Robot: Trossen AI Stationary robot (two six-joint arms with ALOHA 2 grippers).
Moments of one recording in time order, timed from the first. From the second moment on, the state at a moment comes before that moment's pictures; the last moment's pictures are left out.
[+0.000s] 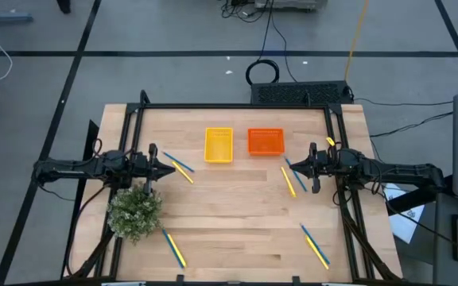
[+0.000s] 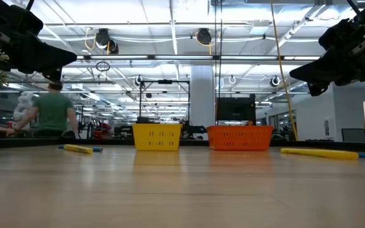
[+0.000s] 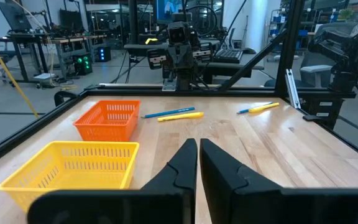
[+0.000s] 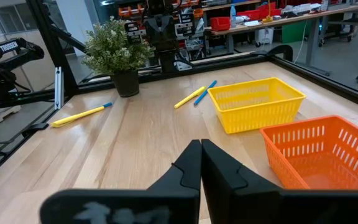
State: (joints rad) left arm -0.01 0.06 0.01 0.03 0.02 -0.01; right arm -0.11 0.15 0.01 0.02 -0.08 0.16
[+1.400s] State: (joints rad) left arm 0.07 0.71 0.53 -0.31 -0.10 -0.09; right arm -0.11 0.15 0.01 0.02 -0.08 0.16
